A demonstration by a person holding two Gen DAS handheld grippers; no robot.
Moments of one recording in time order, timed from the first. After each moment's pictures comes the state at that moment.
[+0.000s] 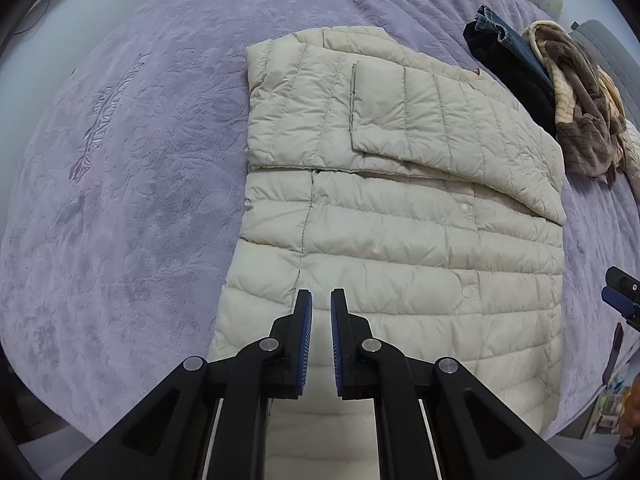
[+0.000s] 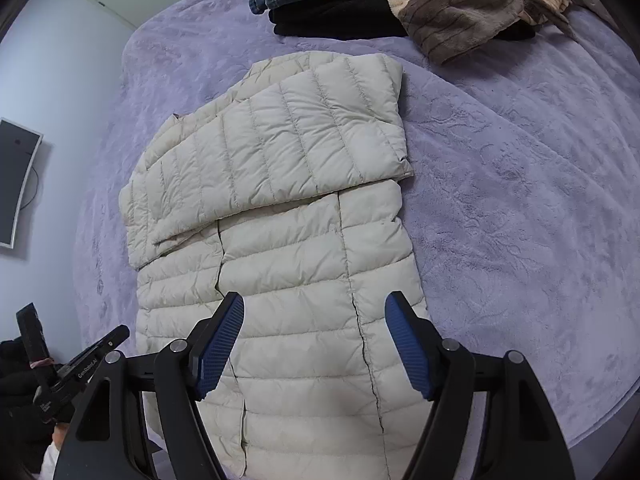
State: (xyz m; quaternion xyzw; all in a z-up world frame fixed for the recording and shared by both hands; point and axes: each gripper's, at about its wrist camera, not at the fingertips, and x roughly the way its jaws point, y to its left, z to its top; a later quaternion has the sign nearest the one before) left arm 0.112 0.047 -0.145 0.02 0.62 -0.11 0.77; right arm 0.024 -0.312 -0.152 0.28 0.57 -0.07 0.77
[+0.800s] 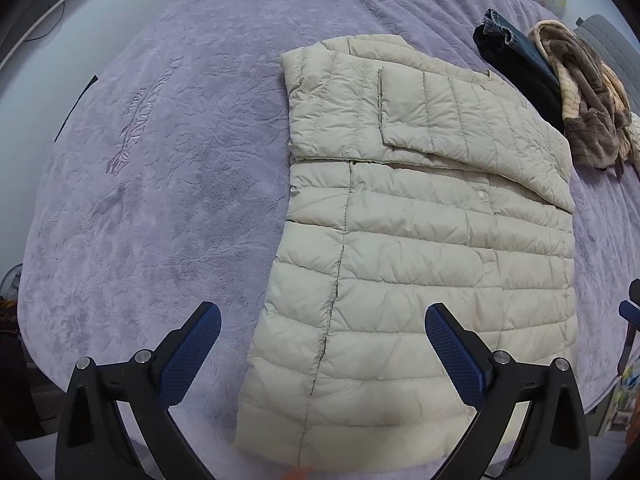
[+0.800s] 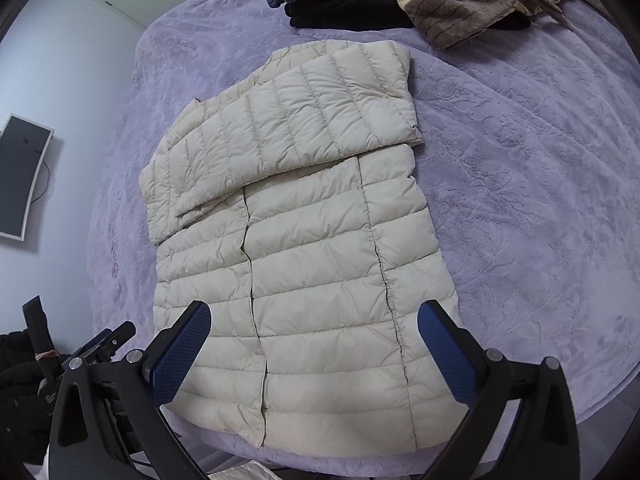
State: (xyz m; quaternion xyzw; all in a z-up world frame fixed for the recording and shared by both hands) left arm 0.091 0.074 -0.126 0.05 0.61 -0.09 0.79; right arm -0.009 -0.285 -0.140 0.29 0.57 -0.05 0.77
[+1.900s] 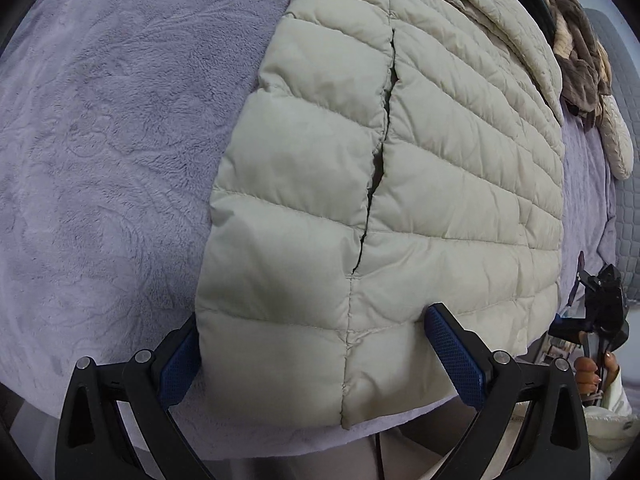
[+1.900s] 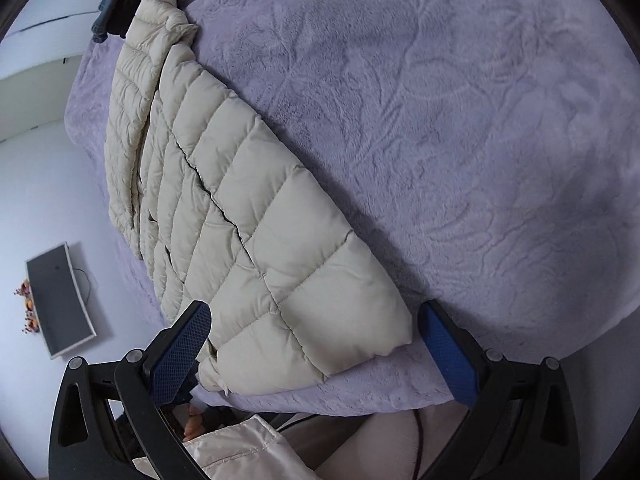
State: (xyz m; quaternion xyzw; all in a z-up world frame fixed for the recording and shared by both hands) left arm 0.043 0.127 -0.246 -0.05 0.75 -0.19 0.63; right arm -0.146 -0.346 -0.281 0.58 0.56 -0.07 0.58
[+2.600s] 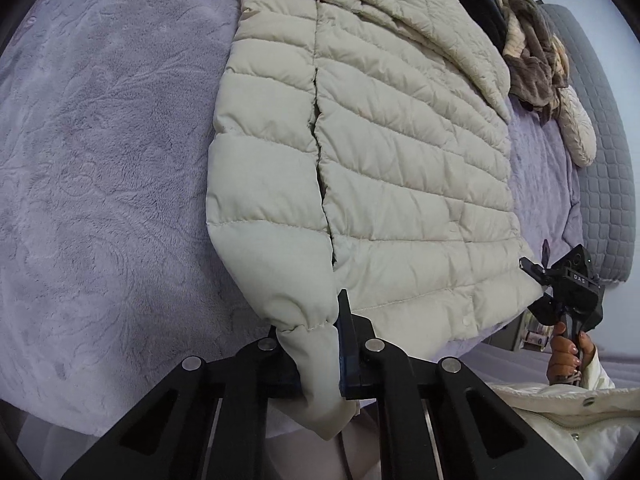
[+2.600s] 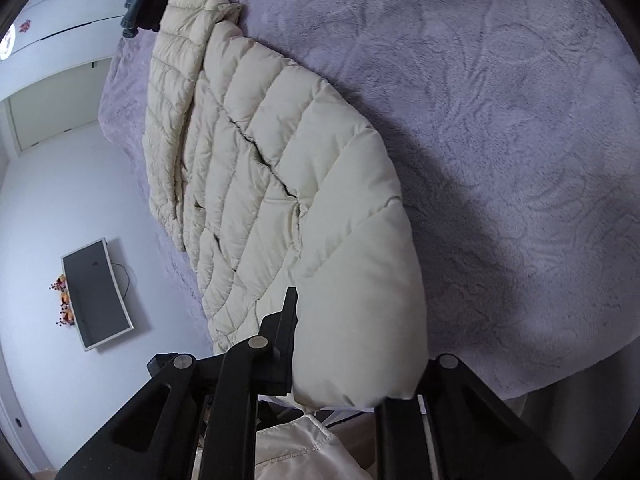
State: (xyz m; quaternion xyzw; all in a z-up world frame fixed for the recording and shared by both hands) left arm 0.057 0.116 -0.199 -0.08 0.73 -0.26 0.63; right arm -0.128 -0.327 -0.258 0.60 0.52 0.00 0.60
